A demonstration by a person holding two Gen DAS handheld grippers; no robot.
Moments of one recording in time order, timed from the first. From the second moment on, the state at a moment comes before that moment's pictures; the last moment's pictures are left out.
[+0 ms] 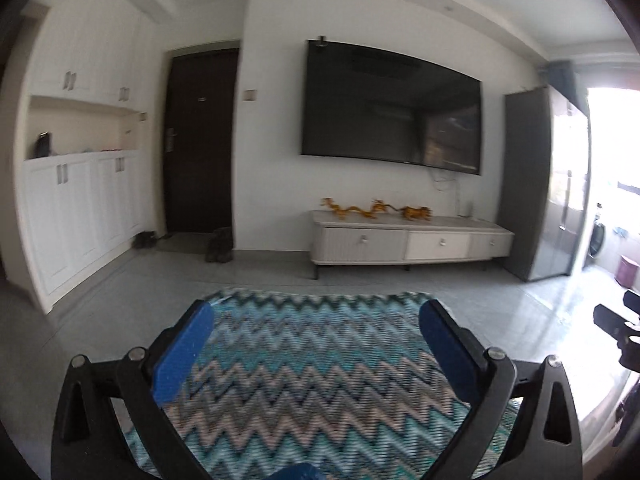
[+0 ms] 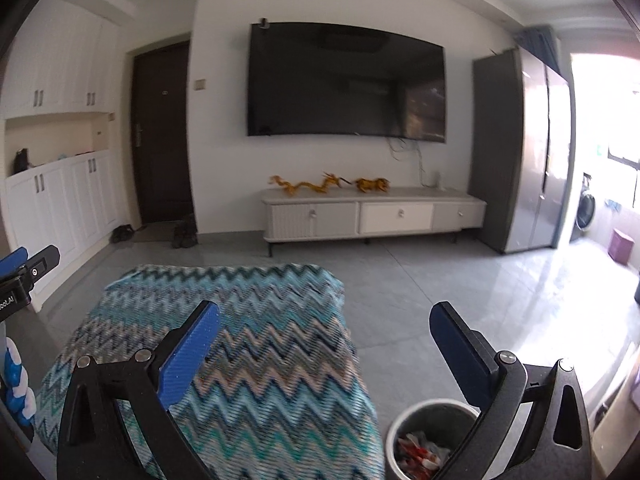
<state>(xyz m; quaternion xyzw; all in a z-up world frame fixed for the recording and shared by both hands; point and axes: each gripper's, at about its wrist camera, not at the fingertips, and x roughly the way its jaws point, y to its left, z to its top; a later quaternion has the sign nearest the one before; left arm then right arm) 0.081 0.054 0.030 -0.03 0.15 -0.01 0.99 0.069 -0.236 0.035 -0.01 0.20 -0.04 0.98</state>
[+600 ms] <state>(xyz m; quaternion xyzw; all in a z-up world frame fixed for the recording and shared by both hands) 0.051 0.106 0.041 -0.03 0.13 0.05 0.99 0.069 -0.187 0.047 -0.03 0.18 -0.01 0.98</state>
